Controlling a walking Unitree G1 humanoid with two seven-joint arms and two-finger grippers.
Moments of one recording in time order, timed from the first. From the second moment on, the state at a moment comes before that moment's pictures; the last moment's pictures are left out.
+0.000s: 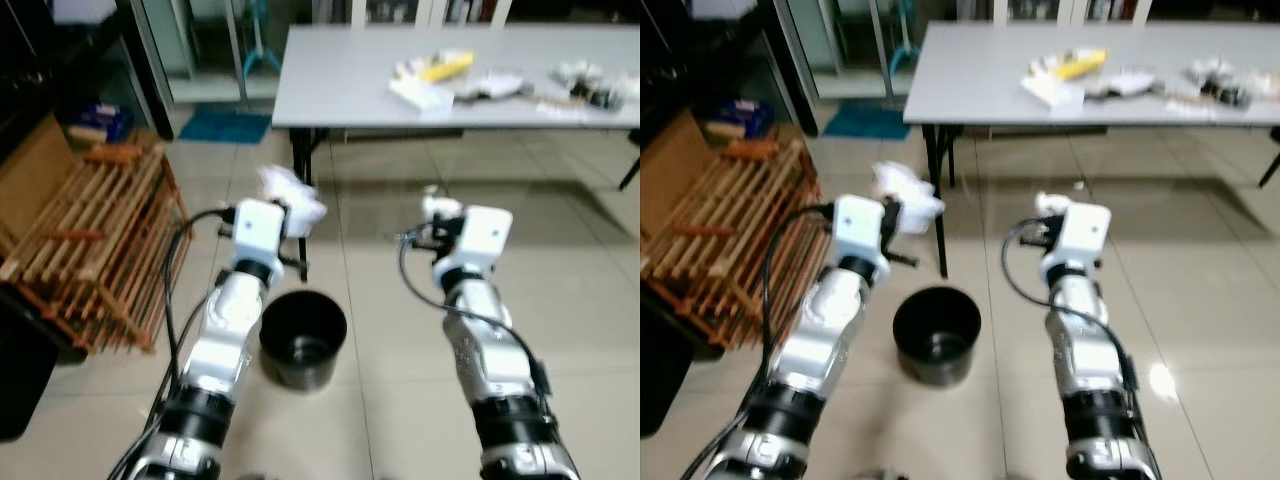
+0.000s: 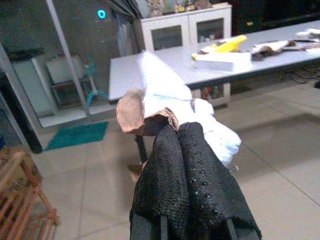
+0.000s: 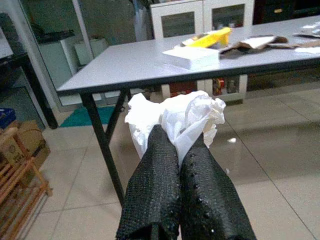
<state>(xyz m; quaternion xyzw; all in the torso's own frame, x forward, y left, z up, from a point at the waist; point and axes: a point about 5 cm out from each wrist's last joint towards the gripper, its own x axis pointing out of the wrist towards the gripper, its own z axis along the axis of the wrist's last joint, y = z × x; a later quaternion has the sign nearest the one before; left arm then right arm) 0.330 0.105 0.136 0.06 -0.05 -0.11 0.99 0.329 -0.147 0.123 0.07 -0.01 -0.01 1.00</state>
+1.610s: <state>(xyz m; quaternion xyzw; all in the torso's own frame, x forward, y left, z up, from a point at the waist) 0.337 0.098 0.075 0.07 0.08 -0.15 0.98 0.330 -0.139 0.122 0.07 0.00 0.00 1.00</state>
